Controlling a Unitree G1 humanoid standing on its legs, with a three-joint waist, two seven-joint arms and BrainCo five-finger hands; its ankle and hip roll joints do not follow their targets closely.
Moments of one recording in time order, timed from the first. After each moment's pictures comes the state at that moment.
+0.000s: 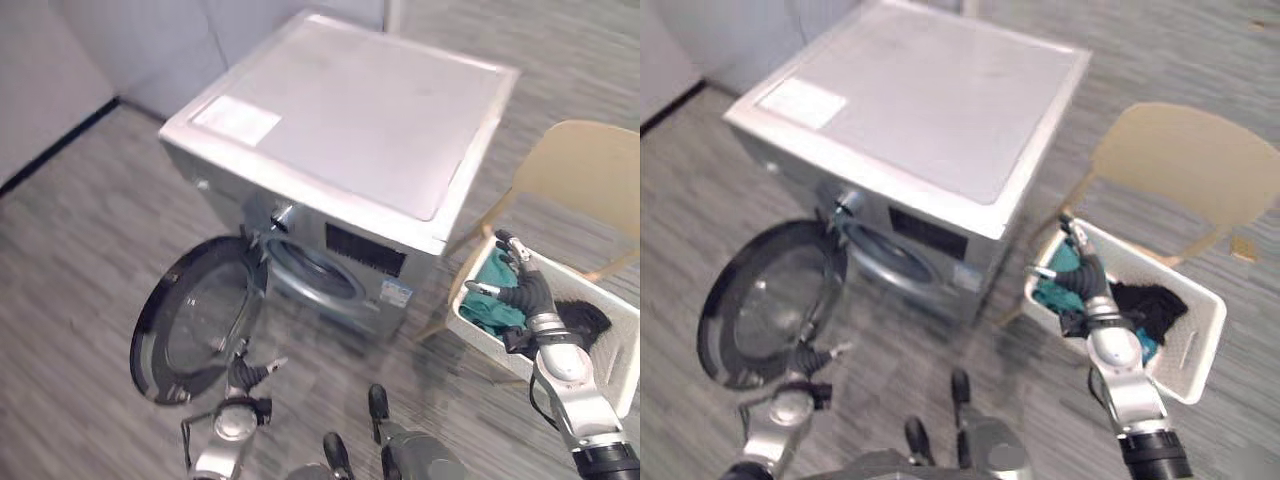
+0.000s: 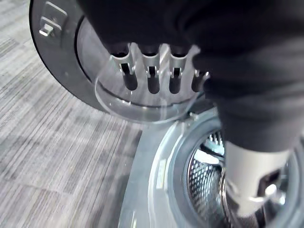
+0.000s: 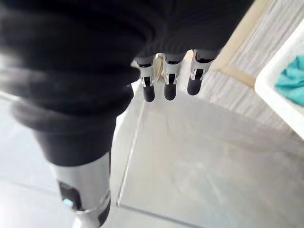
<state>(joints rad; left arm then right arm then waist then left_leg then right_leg) 0.08 0.29 -0.19 0.57 -0.10 -0.08 0.19 0.01 -0.44 0.02 -0.04 0.07 -0.13 -0.11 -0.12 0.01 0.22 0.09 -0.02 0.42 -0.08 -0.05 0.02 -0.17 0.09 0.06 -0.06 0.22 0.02</state>
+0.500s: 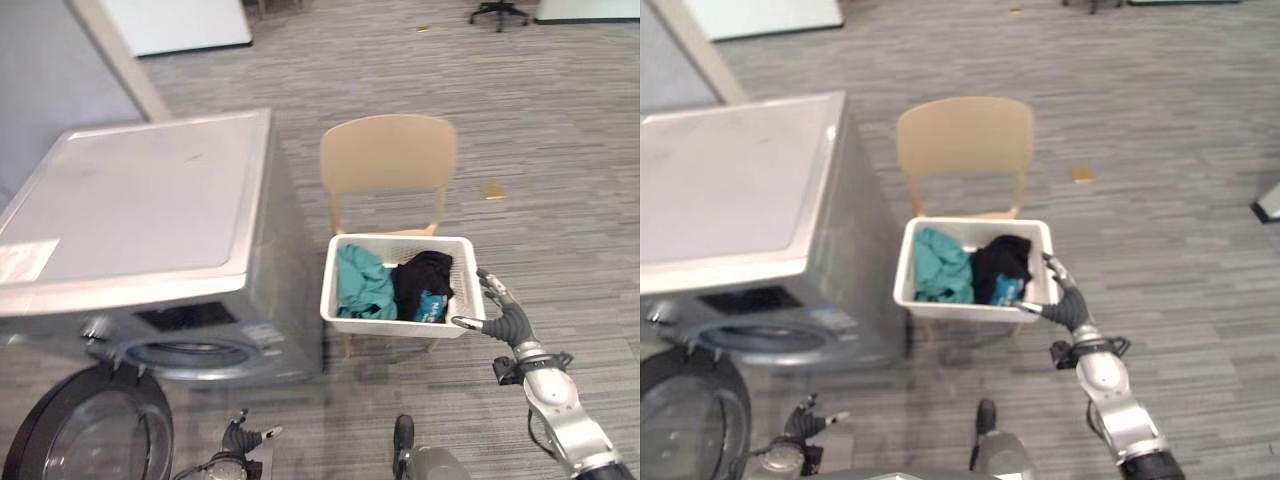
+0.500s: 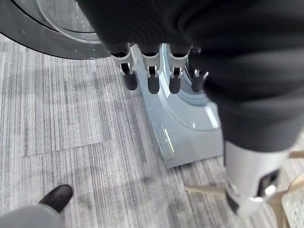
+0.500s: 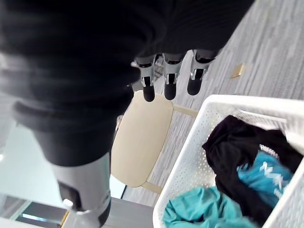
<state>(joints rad) 0.09 0.26 -0.16 0.94 -0.06 -0.05 0.09 0.04 -0.55 0.16 0.04 0.00 -0.13 -0.13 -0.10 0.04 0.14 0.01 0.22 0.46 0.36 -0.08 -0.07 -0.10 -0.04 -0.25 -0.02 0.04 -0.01</state>
